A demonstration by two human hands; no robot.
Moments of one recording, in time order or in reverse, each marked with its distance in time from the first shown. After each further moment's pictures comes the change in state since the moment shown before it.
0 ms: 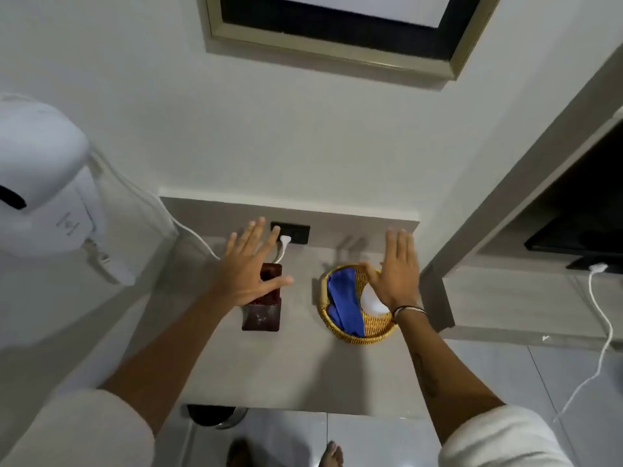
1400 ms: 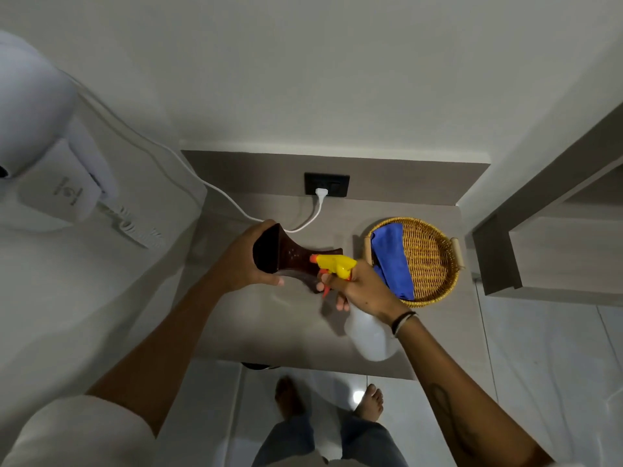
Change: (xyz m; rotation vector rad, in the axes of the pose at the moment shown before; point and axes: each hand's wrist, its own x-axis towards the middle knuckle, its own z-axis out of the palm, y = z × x) left_hand -0.045 -0.093 0.063 -0.676 -0.152 -0.130; right_hand -0.070 -0.102 0.076 1.004 -0.727 -0.123
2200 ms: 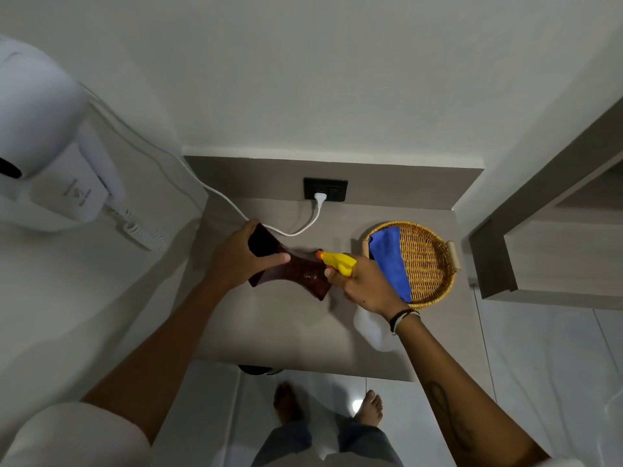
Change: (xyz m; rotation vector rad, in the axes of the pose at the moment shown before) left_hand -0.004 0.035 -0.008 0.065 0.178 -0.269; right_hand 0.000 -0.006 -0.009 -0.366 0.151 -0.107
